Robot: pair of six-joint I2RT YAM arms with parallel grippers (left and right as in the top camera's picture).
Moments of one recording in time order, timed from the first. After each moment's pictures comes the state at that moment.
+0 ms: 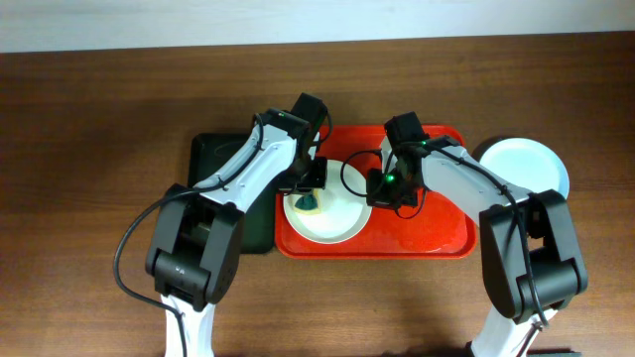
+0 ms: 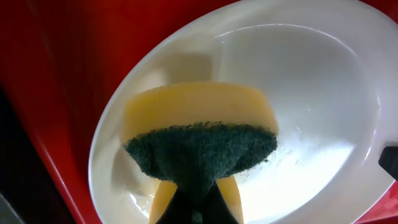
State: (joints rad) left arm -0.47 2.12 1.63 -1.01 0.14 -0.36; right arm 0.28 1.92 1.20 -0.71 -0.37 0.36
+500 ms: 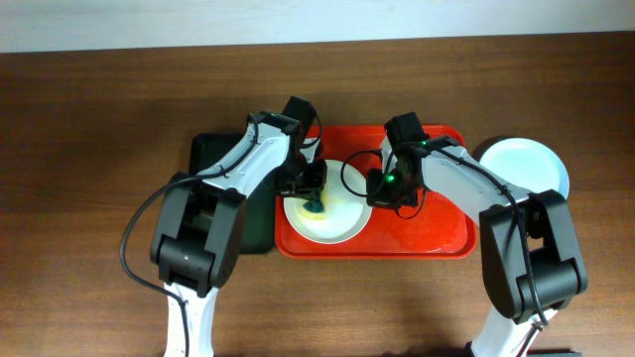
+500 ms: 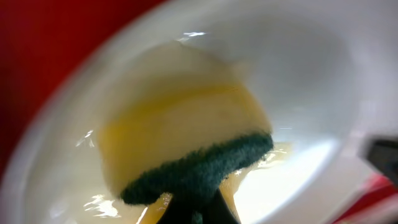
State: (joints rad) left arm -0.43 2.20 1.63 -0.97 0.40 -0.29; right arm 0.28 1.92 1.20 -0.70 -0.36 0.36
